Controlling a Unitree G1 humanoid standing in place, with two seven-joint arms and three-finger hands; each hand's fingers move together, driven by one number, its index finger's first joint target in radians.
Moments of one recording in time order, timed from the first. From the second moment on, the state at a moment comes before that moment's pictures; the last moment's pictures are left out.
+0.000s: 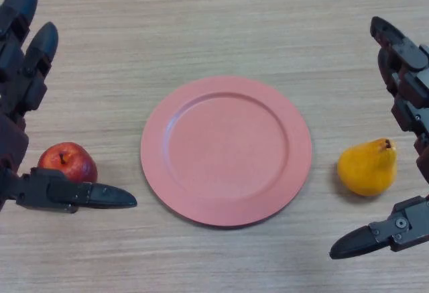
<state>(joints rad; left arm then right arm) 0.04 0.25 0.29 -0.81 -0.26 0.37 -0.19 0.08 -0.23 -0.10 -0.88 0.09 0.45 0.31</state>
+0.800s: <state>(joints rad) 0.05 0.25 0.29 -0.80 -0.26 0.43 -0.20 -0.06 -0.27 -0.11 -0.34 -0.02 -0.01 0.28</state>
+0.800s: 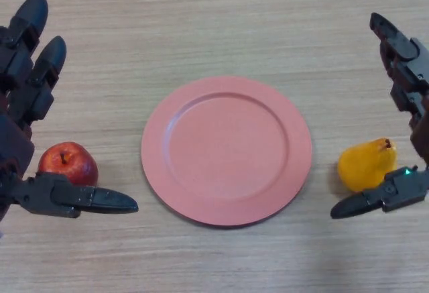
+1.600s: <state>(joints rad) 0.06 0.24 0.26 -0.77 -0.25 0.36 -0.21 -0.29 -0.36 -0.13 0.62 -0.07 -0.39 0.14</state>
